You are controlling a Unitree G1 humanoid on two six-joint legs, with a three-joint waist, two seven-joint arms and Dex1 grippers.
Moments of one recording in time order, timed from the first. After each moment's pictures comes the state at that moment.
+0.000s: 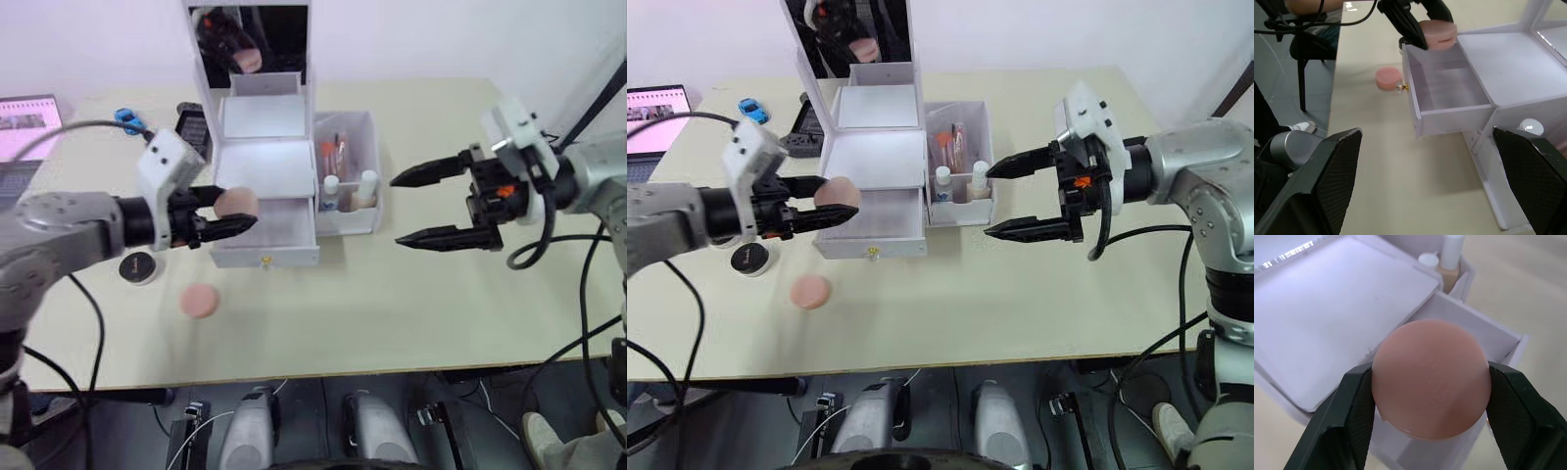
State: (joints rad) left arm -0.55 0.98 0.04 -0.41 -0.97 1.04 -0.49; right arm -0.76 -0.98 -0.04 -0.28 0.67 0.83 1.30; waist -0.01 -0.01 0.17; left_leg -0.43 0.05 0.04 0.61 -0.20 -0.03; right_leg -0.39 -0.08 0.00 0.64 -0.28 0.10
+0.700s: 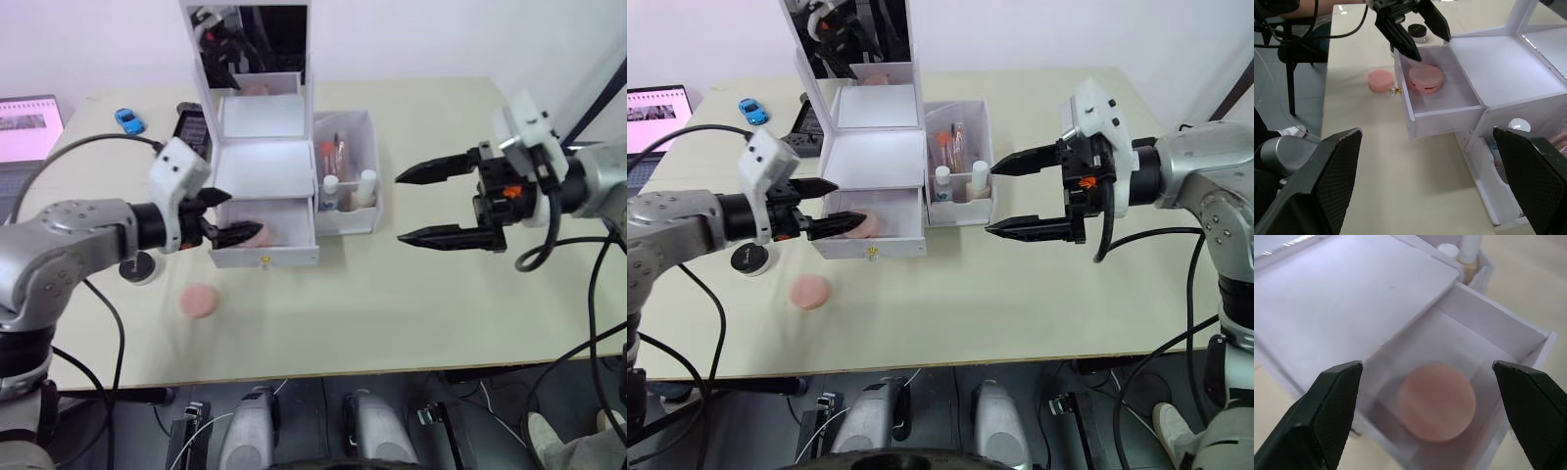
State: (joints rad) left arm -0.50 0.93 0.15 -0.42 -0.87 1.08 -0.54; right arm -0.76 -1.00 -0.05 -0.27 0.70 0.81 1.26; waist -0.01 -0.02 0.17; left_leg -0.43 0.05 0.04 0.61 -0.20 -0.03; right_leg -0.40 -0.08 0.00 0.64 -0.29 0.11
